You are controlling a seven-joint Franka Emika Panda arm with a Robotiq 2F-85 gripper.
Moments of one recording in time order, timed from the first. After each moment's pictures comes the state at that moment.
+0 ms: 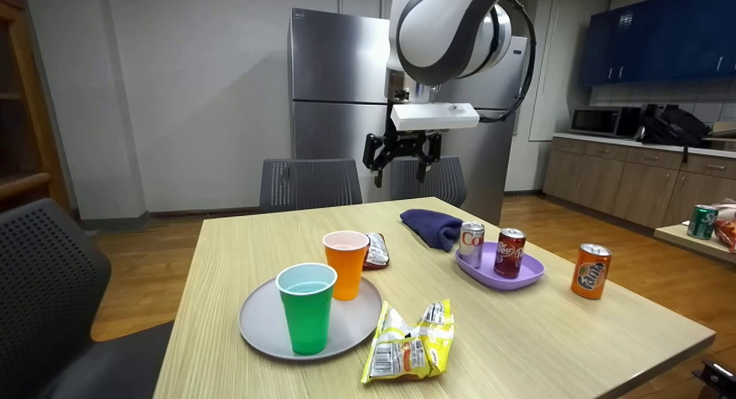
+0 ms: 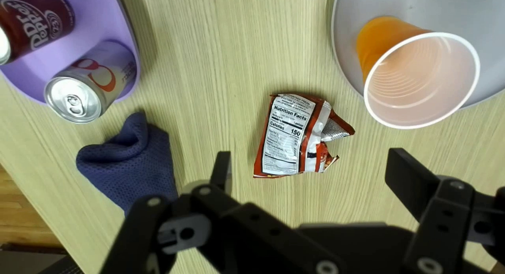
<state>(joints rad) 0.32 0.24 -0.06 -2.10 -0.25 2.55 0.46</state>
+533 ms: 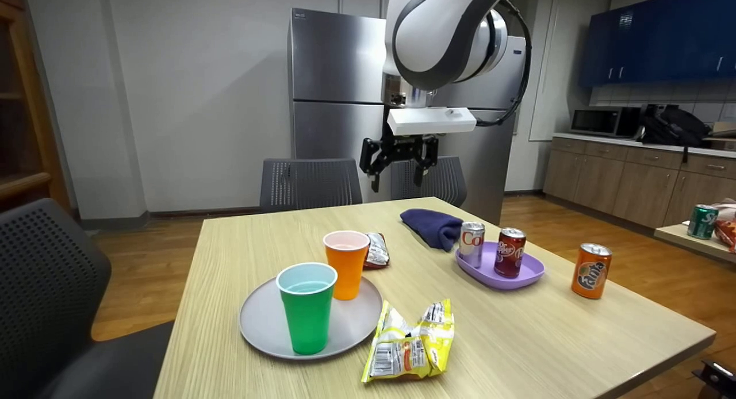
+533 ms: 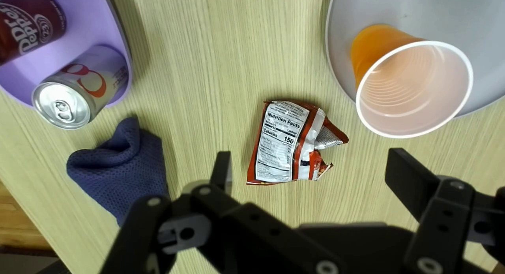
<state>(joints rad) 0.32 0.25 -0.05 -2.09 -0.25 2.55 0.46</state>
